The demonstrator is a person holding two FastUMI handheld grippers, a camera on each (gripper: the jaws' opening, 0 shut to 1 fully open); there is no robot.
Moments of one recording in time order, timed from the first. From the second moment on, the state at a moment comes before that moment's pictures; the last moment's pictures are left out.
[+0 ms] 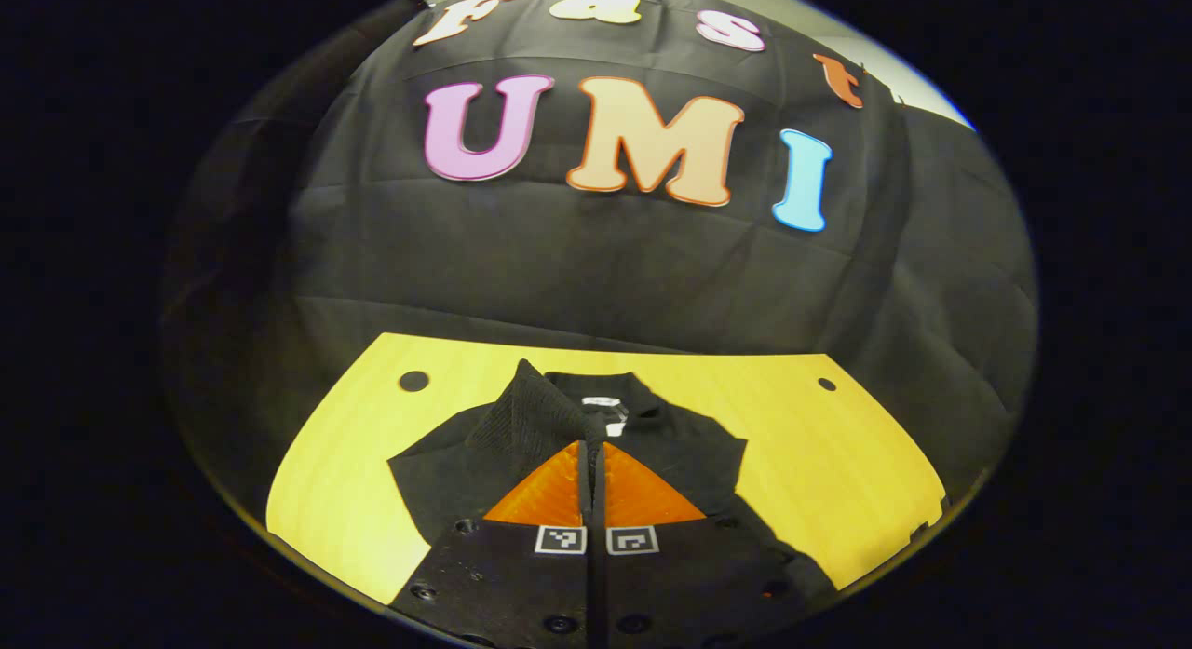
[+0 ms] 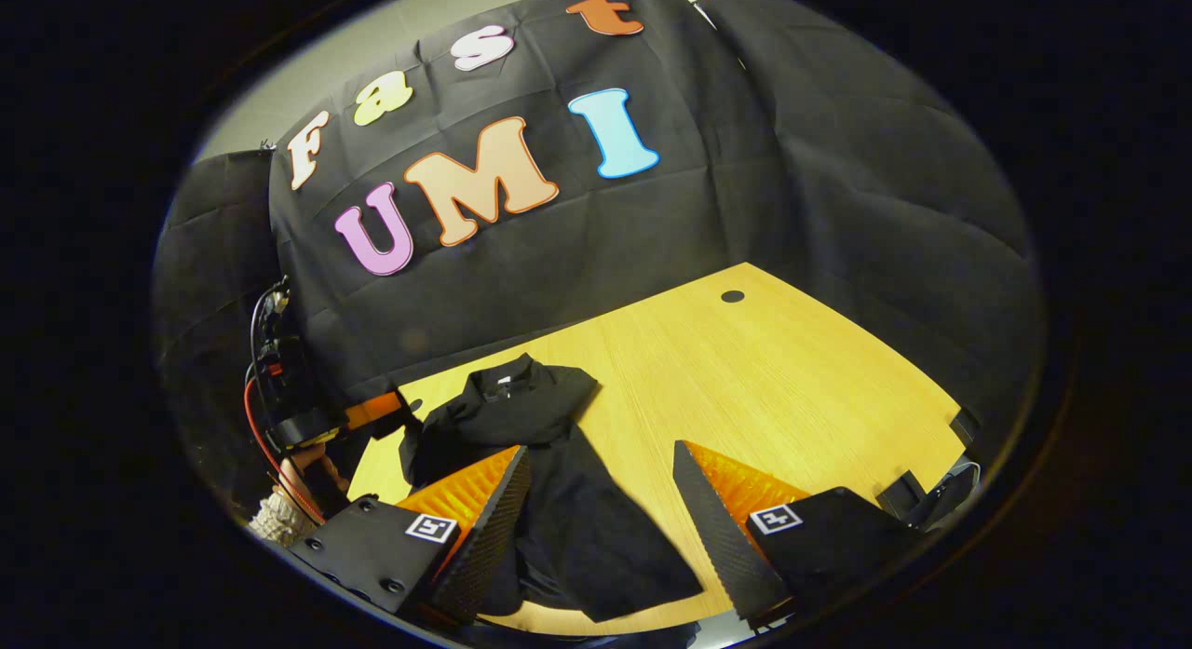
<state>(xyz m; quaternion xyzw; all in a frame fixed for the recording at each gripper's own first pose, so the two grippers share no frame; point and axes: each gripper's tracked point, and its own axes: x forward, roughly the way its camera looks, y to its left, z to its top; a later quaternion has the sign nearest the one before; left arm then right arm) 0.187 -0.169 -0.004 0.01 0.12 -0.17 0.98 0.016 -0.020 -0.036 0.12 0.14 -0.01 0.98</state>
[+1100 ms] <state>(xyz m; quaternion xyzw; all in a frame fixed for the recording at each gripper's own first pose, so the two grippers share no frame) 0.237 -0.341 -0.107 0.11 0.17 -0.24 0.95 0.030 -0.052 -0.119 0.11 0.22 0.00 0.97</state>
